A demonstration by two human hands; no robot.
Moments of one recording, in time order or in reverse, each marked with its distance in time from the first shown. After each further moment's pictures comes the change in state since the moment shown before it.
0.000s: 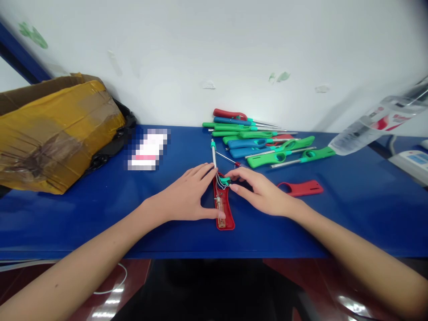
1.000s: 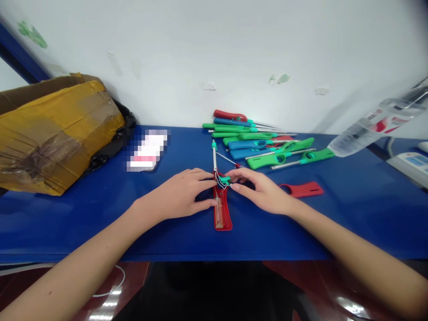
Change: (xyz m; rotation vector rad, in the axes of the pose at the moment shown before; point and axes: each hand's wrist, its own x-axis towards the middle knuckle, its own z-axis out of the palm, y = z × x) left_hand -0.002 -0.006 -0.015 0.012 0.082 0.150; right_hand 0.003 0.002 0.000 0.182 0.010 0.099
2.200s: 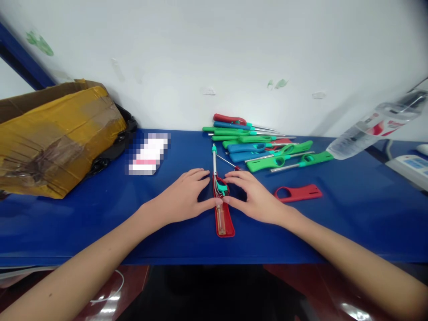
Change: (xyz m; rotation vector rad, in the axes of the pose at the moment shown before) left_hand 0.002 0.001 0.011 -0.018 -0.022 -0.219; right_hand -0.002 -0.002 0.018 -0.346 0.056 -0.045
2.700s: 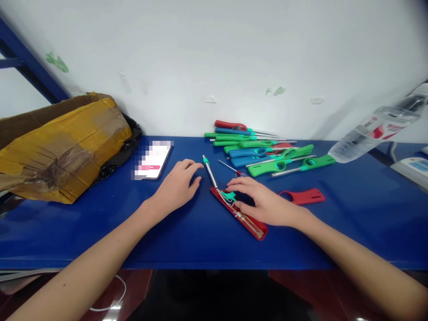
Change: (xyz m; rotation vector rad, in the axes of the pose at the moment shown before) left_hand 0.008 -0.026 0.001 0.026 0.292 -0.146; right_hand -0.002 0.005 -0.019 0.006 -0.151 -0.121
